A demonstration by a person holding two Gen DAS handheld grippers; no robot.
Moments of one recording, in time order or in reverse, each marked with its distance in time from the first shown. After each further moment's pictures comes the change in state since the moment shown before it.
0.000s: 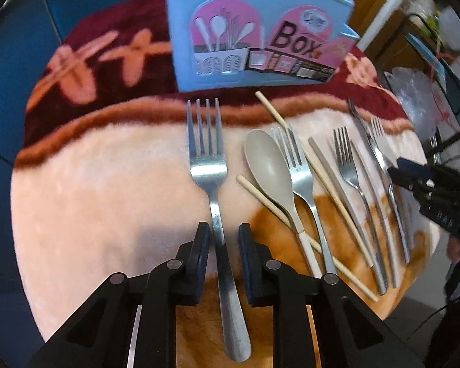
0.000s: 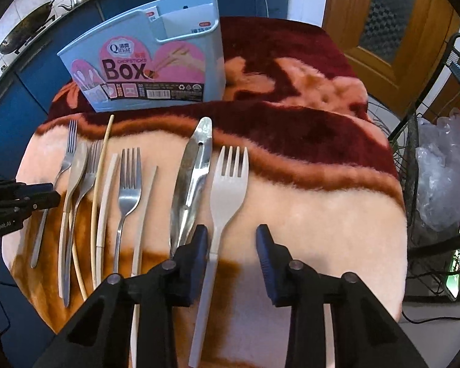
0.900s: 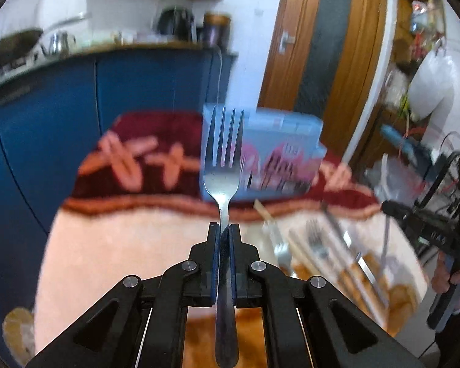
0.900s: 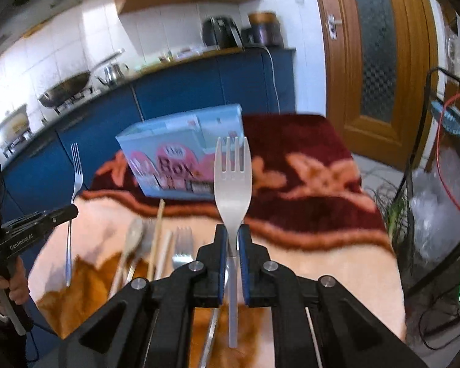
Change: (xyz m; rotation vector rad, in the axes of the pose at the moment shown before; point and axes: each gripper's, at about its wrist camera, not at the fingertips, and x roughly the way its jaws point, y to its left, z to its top) left arm -0.074 0.005 -0.058 -0.046 -0.674 -0.015; right arm -0.073 0.010 -0.014 0.011 -0.508 0.129
